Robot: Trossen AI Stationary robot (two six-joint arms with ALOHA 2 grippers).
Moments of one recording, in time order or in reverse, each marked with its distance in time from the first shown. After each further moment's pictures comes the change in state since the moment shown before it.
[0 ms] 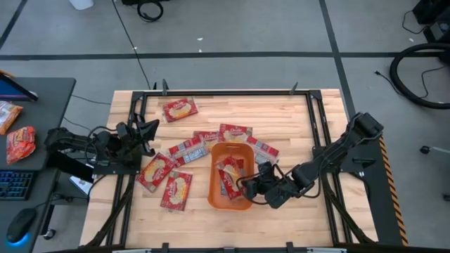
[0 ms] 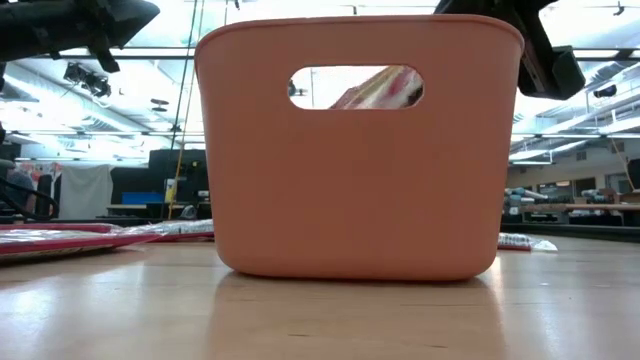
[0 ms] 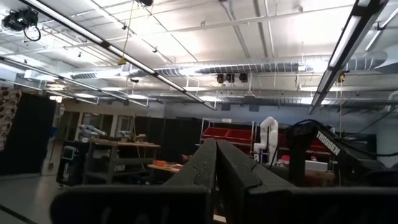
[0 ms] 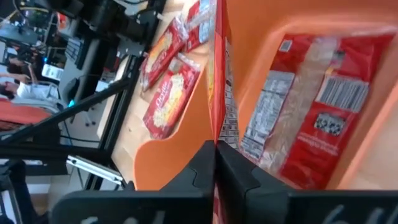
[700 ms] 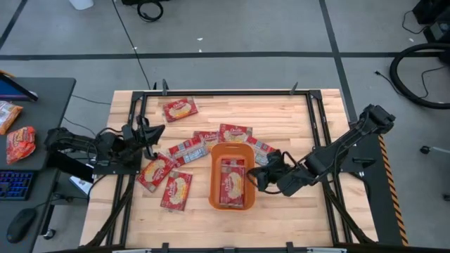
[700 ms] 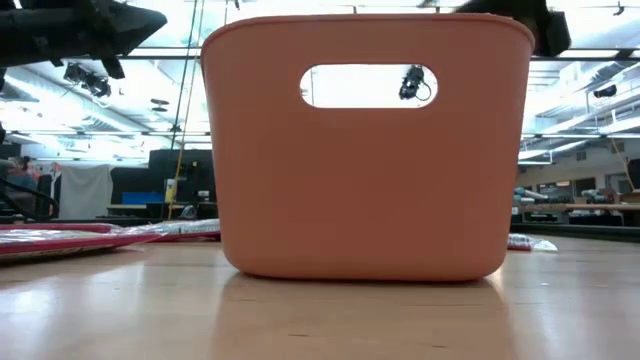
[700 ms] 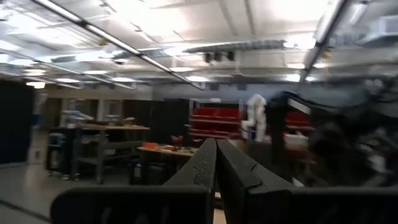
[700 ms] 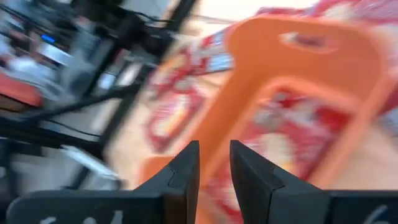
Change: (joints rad) left arm 0.000 0.001 0.000 -0.127 0.063 -0.040; right arm -0.019 -0.218 0.000 -0.224 0.023 -0.227
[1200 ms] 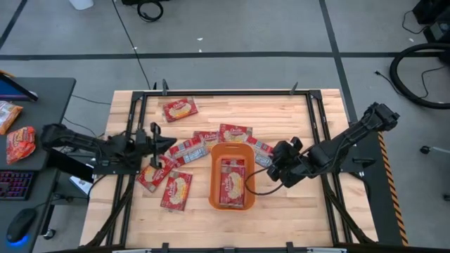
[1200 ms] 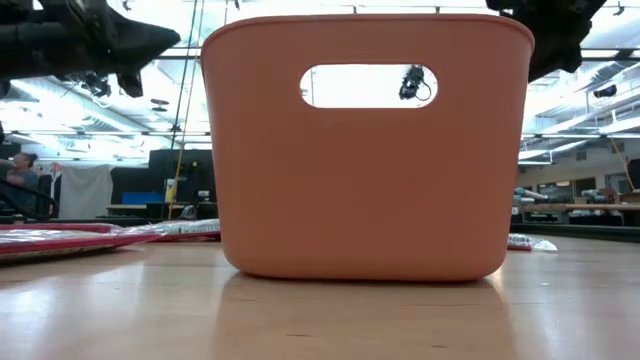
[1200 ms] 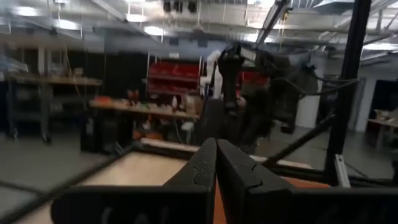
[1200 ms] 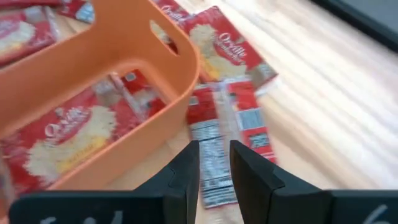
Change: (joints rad) left arm 0.000 0.185 0.000 -0.066 0.156 -0.216; right arm -0.050 -0.079 -0.002 -0.554 0.008 -0.275
